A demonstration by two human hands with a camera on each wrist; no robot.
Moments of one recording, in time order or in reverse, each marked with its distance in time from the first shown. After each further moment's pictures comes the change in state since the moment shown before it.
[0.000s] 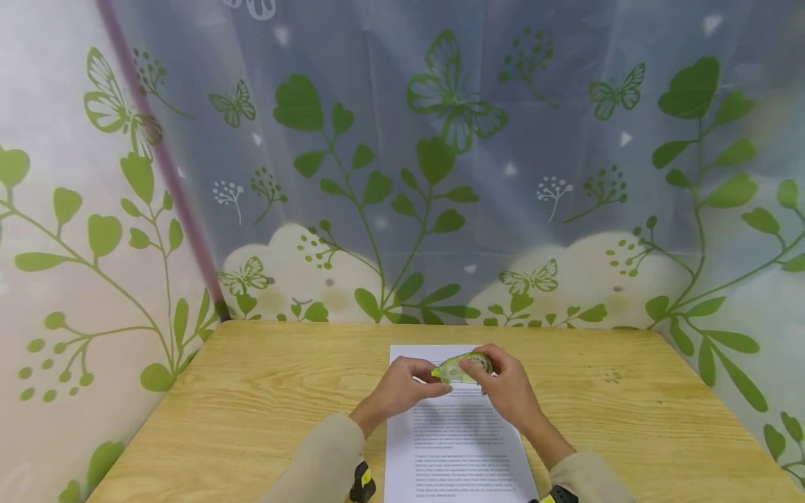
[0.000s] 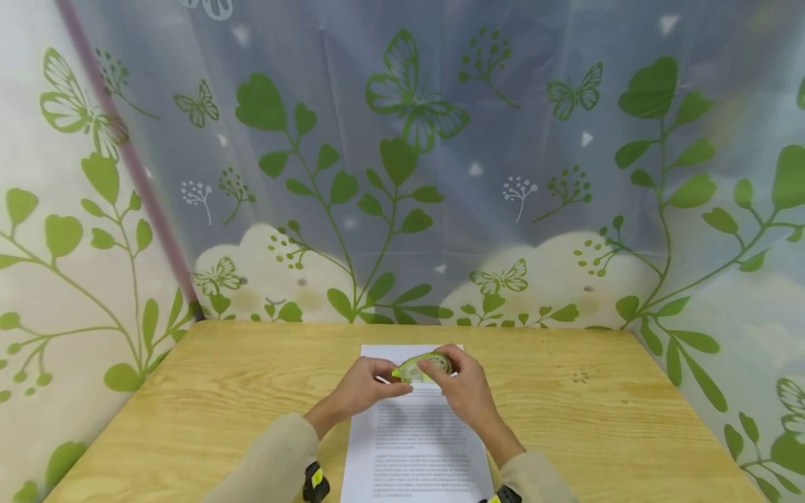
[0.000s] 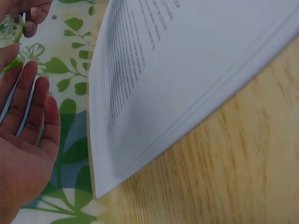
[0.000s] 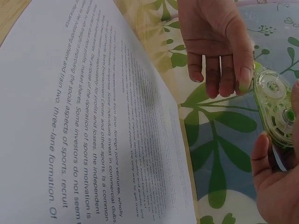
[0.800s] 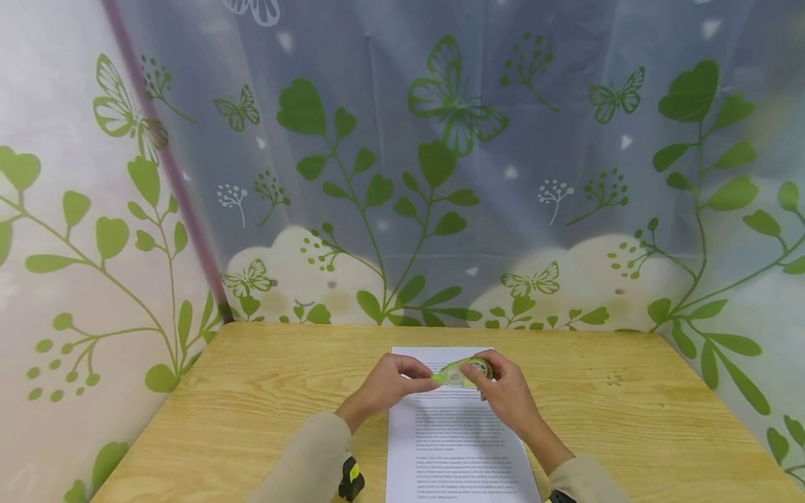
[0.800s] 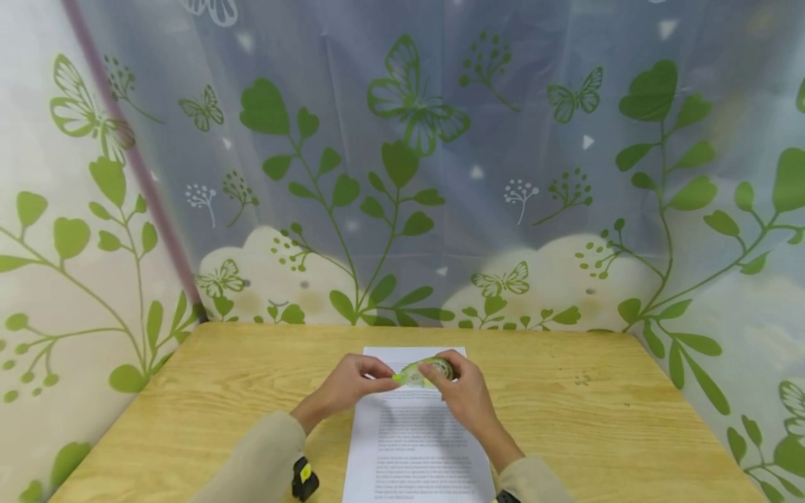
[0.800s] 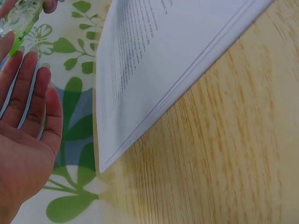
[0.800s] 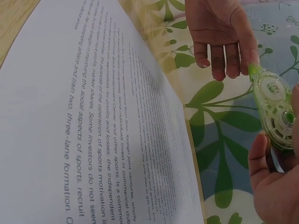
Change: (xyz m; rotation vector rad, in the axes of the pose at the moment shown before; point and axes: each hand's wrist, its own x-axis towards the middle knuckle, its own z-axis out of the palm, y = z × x) left_hand -0.005 -0.002 -0.022 -0.011 -0.011 -0.026; right_hand 0.012 0.044 0.005 0.031 0.006 -0.001
